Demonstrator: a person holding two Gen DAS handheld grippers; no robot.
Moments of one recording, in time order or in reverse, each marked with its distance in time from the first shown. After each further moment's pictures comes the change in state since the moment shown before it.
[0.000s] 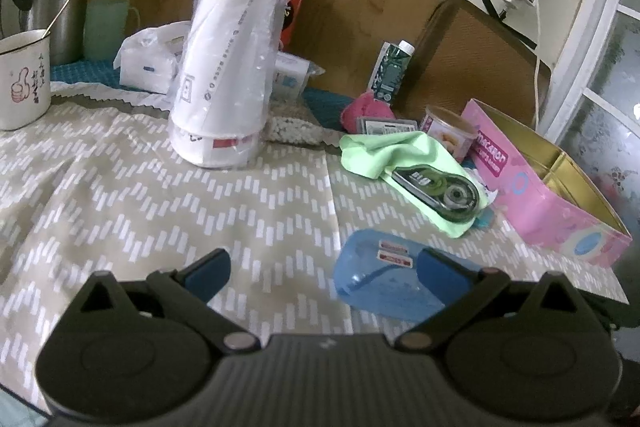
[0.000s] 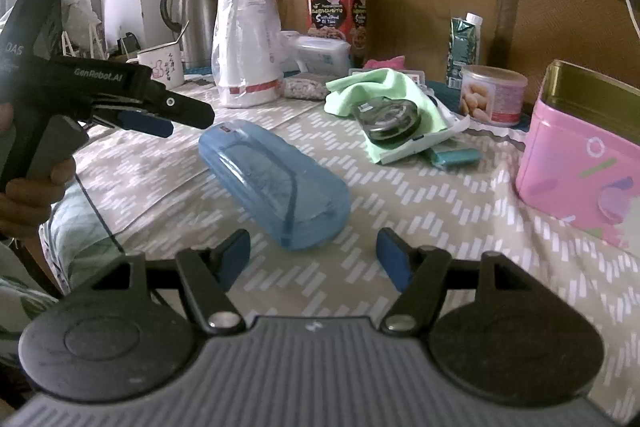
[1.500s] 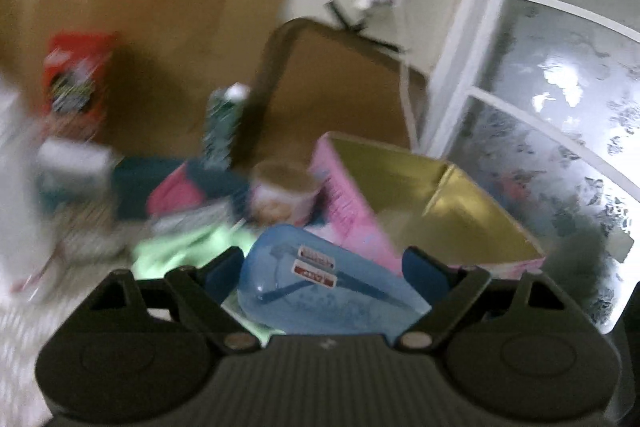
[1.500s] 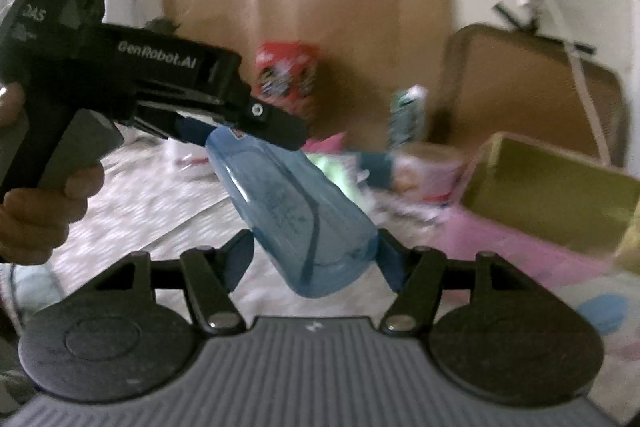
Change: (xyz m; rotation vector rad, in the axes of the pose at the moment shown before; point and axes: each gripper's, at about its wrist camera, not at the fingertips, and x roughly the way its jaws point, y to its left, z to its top) left arm 0.039 -0.136 0.065 0.207 -0.067 -0.291; right arm -0.027 -0.026 0.034 -0.034 -0.175 -0.166
